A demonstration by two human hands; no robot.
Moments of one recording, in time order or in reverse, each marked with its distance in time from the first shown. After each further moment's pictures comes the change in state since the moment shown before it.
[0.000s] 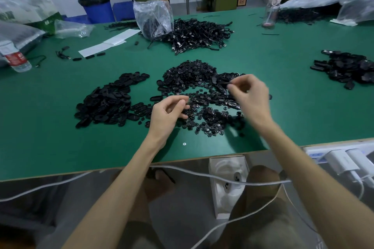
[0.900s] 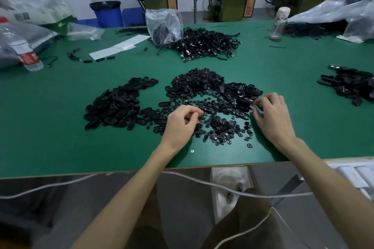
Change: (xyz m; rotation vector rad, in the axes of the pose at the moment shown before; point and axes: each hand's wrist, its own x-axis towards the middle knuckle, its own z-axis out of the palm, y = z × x) left_hand -0.007 0.008 0.010 0.380 -0.033 0.140; right_hand 0.001 0.048 -0.027 -0.741 -0.096 -0.213
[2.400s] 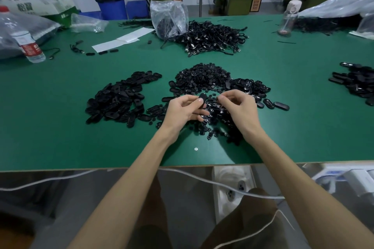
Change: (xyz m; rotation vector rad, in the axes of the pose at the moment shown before) left_hand 0.027 -0.008 -0.007 -0.598 -0.078 -0.348; right_hand 0.008 -0.093 0.019 0.912 -0.097 0.236
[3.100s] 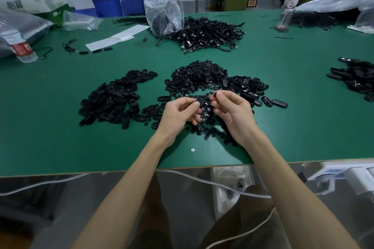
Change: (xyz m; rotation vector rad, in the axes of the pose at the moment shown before) left_hand 0.000 -0.012 -0.001 0.068 -0.007 0.062; right_hand 0.001 0.015 0.008 0.829 -0.163 0.235
